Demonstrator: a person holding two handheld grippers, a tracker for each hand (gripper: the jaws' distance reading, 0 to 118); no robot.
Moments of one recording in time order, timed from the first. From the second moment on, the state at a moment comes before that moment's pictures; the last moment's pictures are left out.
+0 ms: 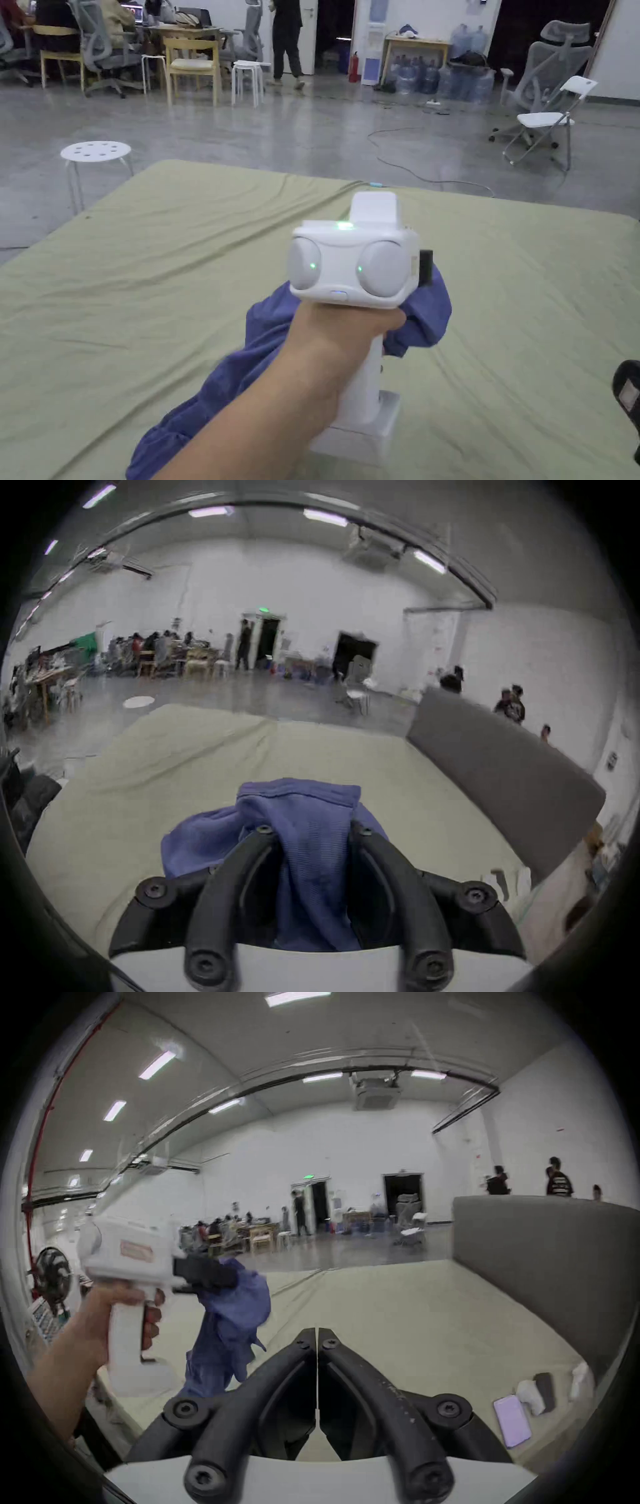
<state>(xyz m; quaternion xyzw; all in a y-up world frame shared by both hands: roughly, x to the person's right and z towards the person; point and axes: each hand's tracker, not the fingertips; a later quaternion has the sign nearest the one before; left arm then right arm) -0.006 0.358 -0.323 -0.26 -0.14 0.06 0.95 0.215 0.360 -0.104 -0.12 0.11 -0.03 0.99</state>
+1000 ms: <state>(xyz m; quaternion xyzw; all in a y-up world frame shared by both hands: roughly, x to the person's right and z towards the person) -0.027 0.216 -0.212 -0.38 -0.13 0.00 0.92 0.240 0.245 -0.107 -0.27 0.08 -0.08 0.96</state>
